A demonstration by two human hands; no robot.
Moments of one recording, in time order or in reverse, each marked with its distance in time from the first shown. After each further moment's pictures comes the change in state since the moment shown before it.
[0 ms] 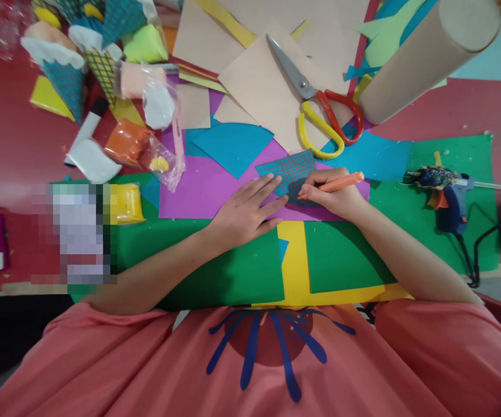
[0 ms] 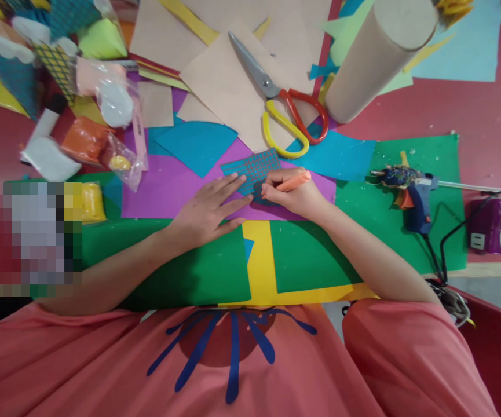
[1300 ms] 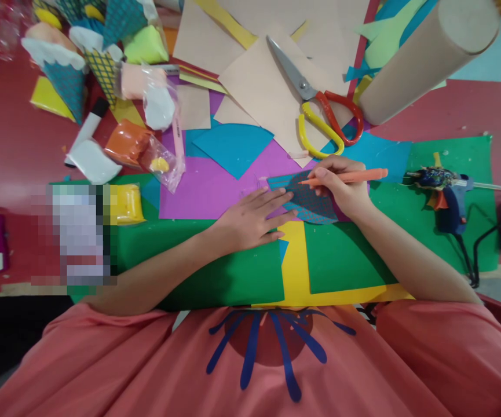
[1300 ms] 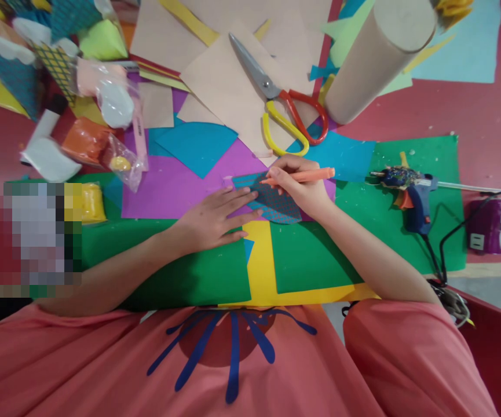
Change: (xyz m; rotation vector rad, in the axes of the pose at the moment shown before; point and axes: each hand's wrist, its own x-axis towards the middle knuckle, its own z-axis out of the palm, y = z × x) left_hand -0.001 0.005 -0.002 0.051 -0.057 0.171; right_hand -0.002 -0.001 -0.001 0.267 0.242 0.027
